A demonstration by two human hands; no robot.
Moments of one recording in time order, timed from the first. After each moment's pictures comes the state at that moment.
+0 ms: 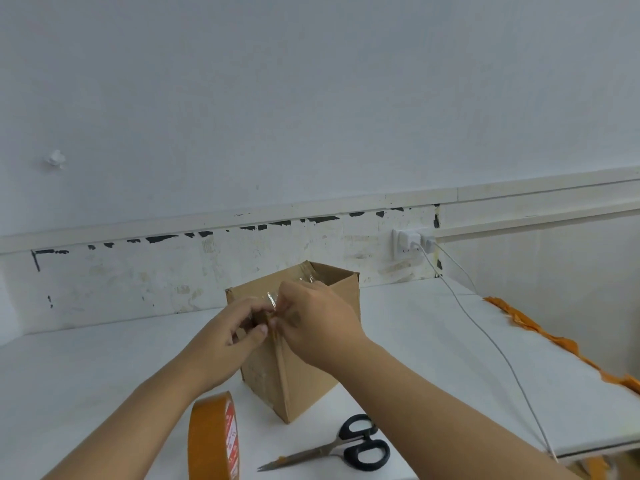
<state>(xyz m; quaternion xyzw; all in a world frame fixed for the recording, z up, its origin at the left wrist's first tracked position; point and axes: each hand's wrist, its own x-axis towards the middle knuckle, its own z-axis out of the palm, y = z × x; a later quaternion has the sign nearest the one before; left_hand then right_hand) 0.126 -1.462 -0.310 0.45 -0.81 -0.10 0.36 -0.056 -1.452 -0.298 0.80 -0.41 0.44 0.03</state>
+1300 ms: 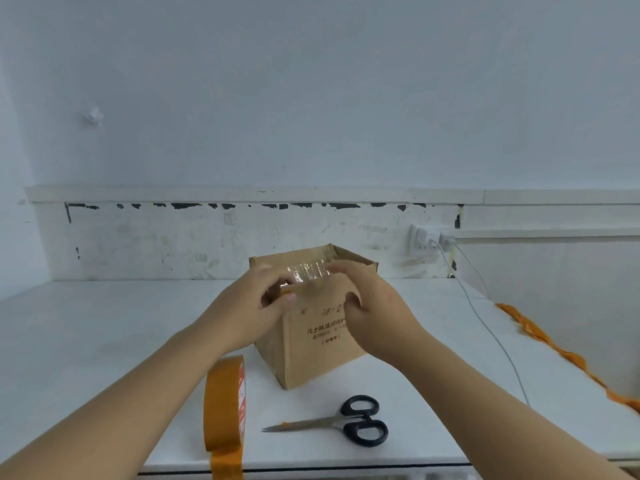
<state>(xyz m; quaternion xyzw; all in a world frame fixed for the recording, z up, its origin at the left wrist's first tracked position) 0.113 -1.453 -0.299 0.48 -0.80 -0.02 0.35 -0.103 -1.432 -0.297 0.79 -0.44 0.42 -0.08</state>
